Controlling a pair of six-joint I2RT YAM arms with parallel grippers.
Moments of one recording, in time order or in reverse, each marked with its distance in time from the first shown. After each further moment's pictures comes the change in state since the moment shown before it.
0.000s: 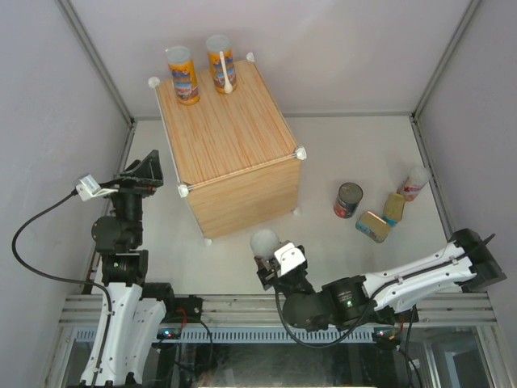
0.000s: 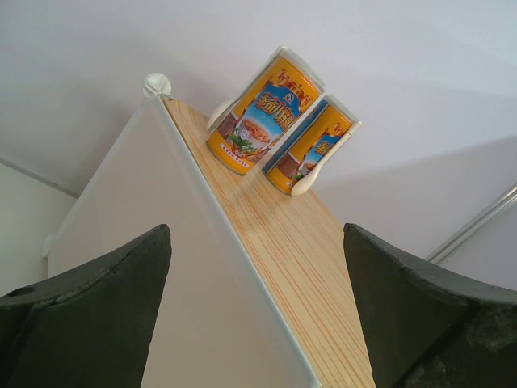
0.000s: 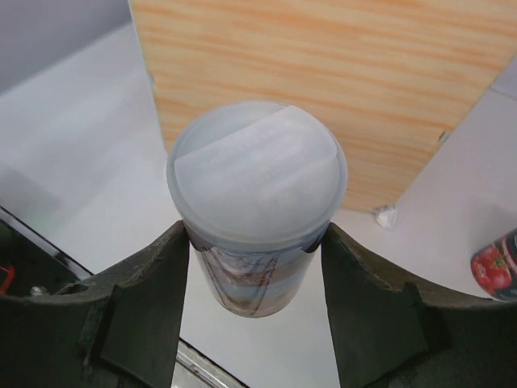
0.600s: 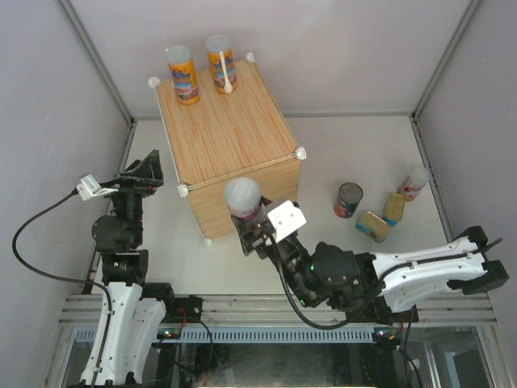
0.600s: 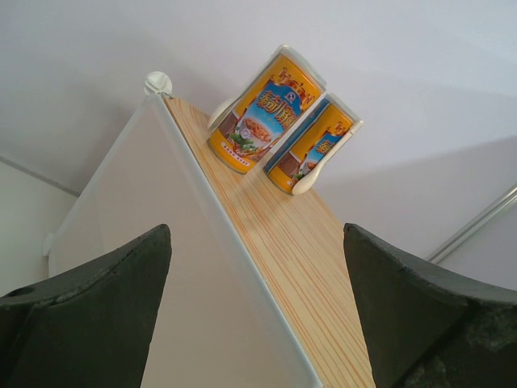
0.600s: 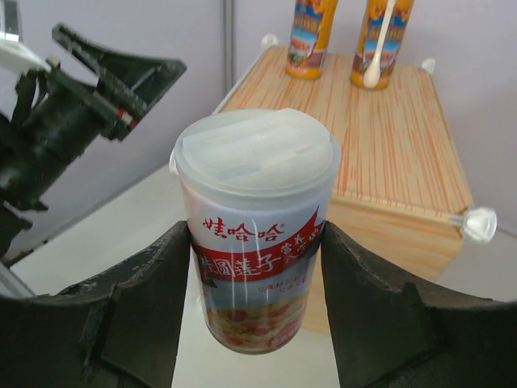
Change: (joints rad) left arm 0.000 0.004 0.000 0.000 0.000 0.000; right arm -0.083 0.032 0.355 0.422 -0.153 -0.666
